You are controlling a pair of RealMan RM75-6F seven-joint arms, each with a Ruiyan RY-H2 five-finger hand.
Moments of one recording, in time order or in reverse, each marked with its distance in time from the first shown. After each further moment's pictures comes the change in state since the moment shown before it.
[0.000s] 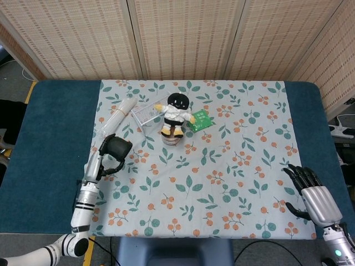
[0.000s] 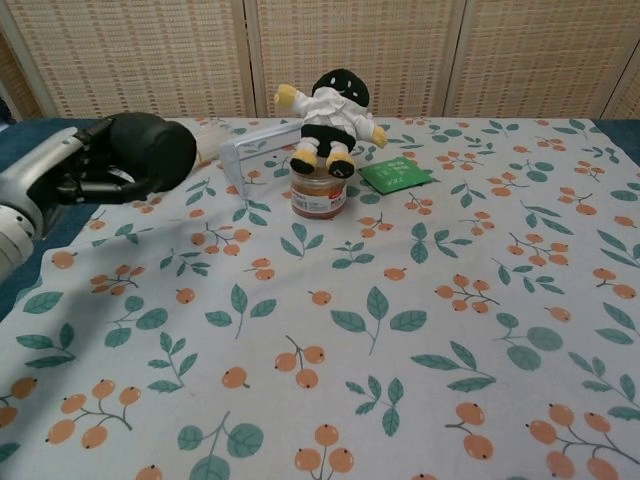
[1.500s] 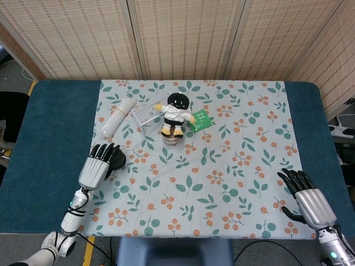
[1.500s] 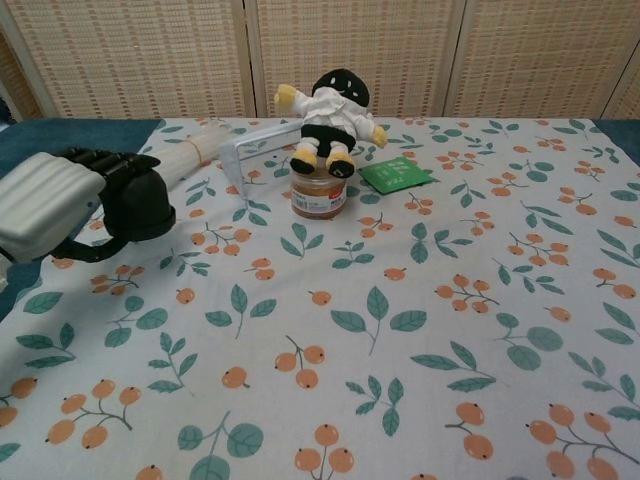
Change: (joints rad) left arm 0.019 -0.208 0.072 0.672 0.478 0.232 0.776; right arm 0.006 0.001 -0.022 -0.028 -0.013 -0.029 -0.045
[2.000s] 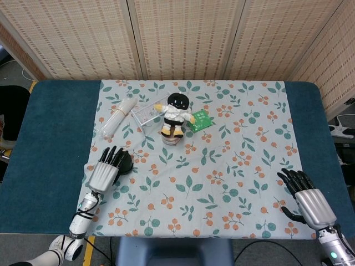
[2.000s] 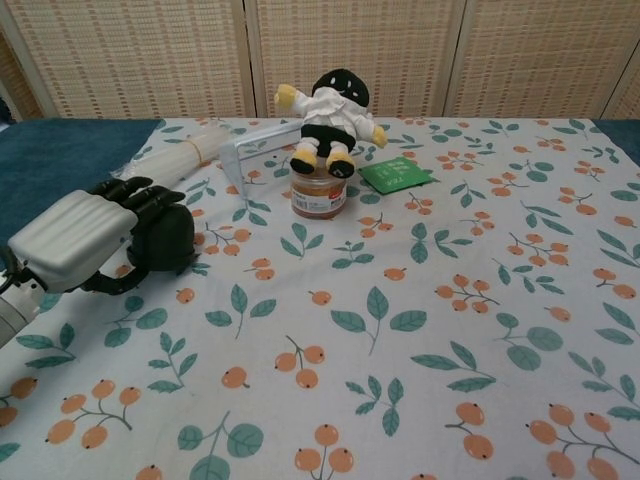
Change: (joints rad) left arm -0.005 -0.006 0.073 -0.102 -0.103 -0.123 0.119; right arm 0.000 0.001 -0.001 0.002 -0.006 0.003 0.005
